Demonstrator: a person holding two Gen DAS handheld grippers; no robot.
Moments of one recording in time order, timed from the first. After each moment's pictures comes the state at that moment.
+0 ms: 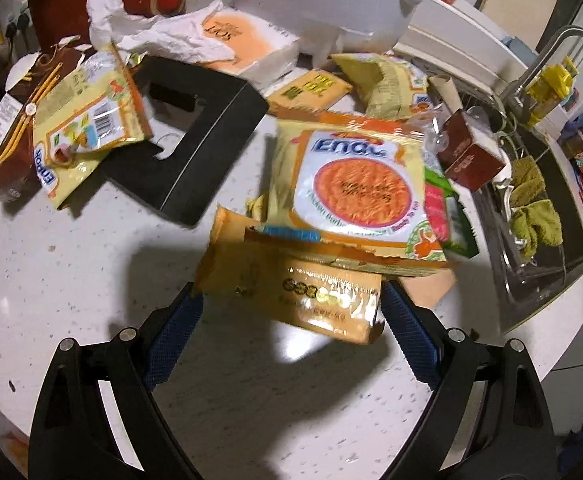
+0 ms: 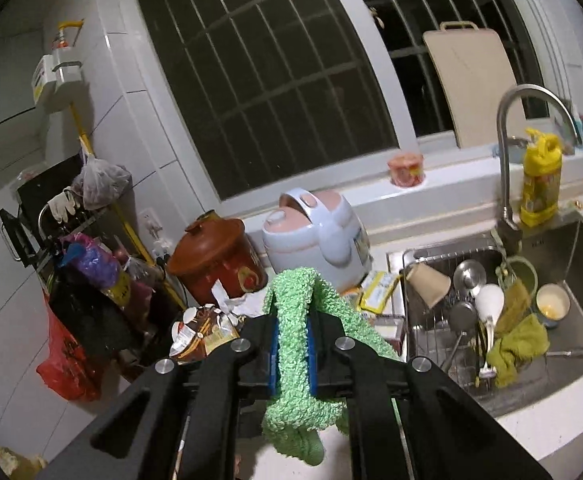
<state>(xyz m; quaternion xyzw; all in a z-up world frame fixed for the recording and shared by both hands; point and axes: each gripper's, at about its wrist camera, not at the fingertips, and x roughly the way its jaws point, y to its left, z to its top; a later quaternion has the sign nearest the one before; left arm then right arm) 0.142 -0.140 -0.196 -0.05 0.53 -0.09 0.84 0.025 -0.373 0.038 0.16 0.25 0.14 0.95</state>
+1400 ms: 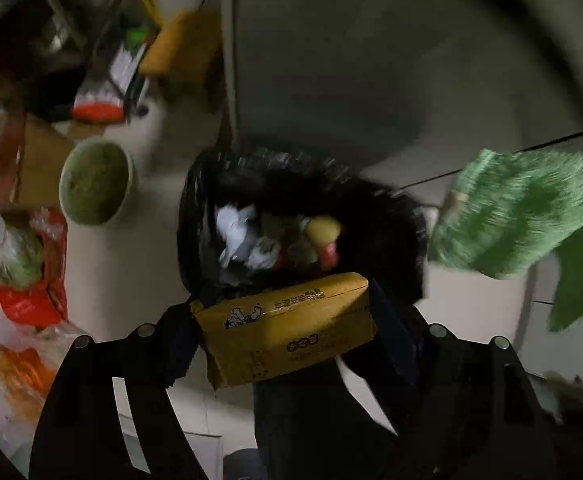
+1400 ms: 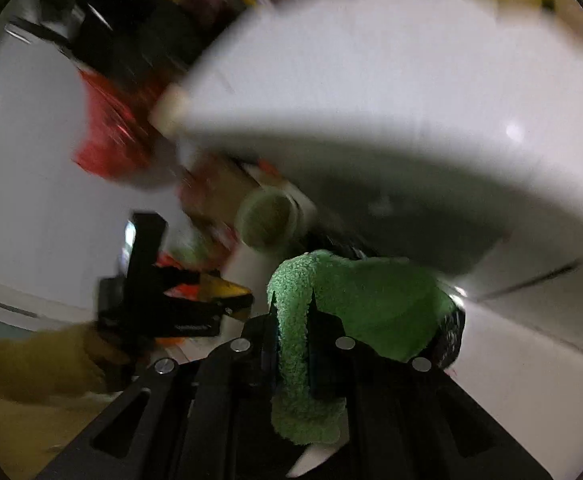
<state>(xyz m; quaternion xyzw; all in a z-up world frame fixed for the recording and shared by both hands) -0.083 0.091 -0.425 -0.08 0.69 -0.05 0.72 -0.037 -0.123 -0.292 0.05 0.61 0.33 0.72</state>
